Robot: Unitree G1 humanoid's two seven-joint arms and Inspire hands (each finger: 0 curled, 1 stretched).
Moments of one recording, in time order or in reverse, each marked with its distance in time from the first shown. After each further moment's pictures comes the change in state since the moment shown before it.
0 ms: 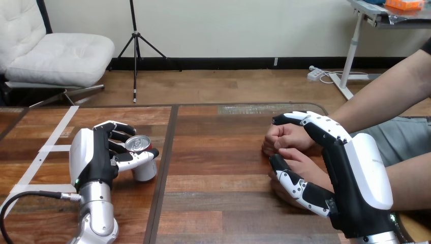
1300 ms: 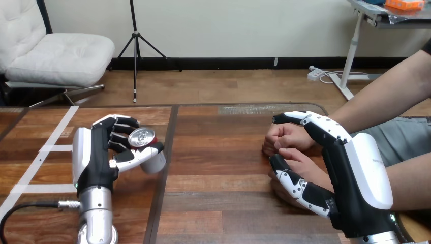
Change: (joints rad) left arm 0.106 -0.011 0.037 -0.133 -0.040 -0.171 -0.027; right arm -0.001 -0.001 0.000 0.000 0.001 -0.001 0.000
